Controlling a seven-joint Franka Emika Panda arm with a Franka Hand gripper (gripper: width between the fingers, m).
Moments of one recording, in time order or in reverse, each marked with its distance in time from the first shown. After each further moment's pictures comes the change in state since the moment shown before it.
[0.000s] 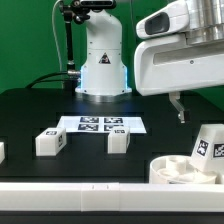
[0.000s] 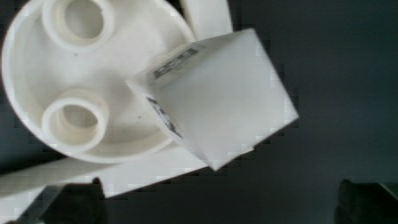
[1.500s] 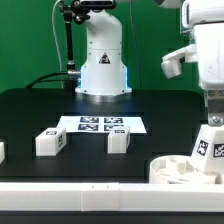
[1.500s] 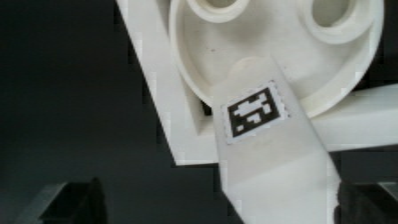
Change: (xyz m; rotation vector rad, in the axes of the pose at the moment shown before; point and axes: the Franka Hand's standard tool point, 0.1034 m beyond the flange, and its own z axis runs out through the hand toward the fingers) arm -0.001 0.002 0.004 -0.208 -0.020 -1.624
